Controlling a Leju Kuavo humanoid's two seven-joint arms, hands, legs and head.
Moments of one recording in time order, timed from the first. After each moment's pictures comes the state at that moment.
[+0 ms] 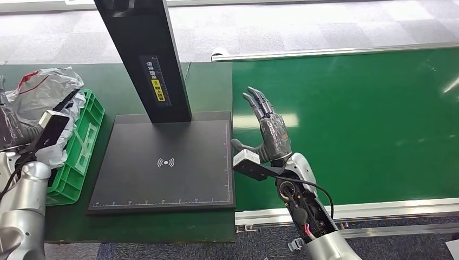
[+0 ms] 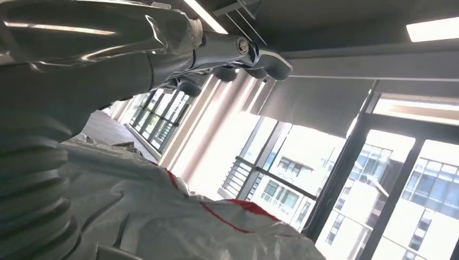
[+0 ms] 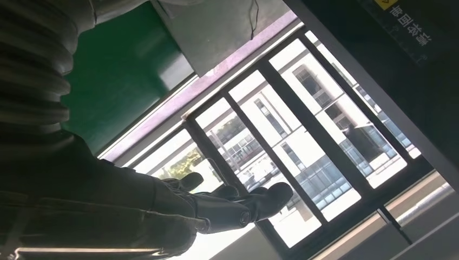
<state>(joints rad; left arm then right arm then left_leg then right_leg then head) -0.63 0.25 0.44 -0.90 -0.95 0.66 -0.47 -0.52 0.10 0.39 -1.08 0.54 -0.41 -0.52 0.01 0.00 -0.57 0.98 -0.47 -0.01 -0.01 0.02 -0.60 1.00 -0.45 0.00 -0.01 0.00</state>
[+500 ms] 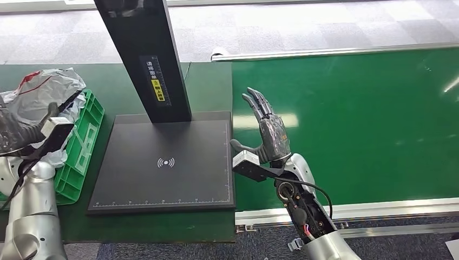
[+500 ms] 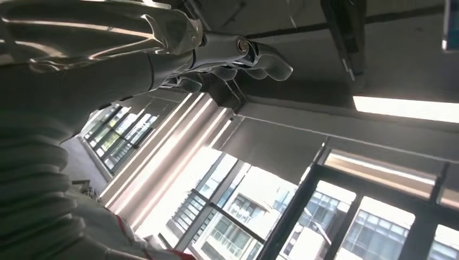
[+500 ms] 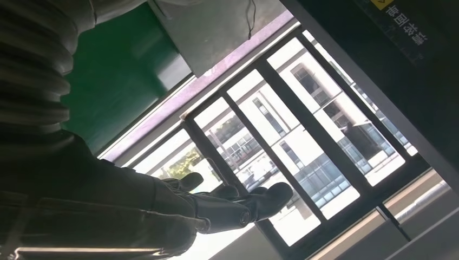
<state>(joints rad) -0.59 0.09 0.57 -1.15 -0.94 0.66 -0.70 -0.52 0.10 0.40 -1.07 0.52 -0.43 -0.52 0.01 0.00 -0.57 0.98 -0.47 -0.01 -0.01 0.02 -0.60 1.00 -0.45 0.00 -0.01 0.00</state>
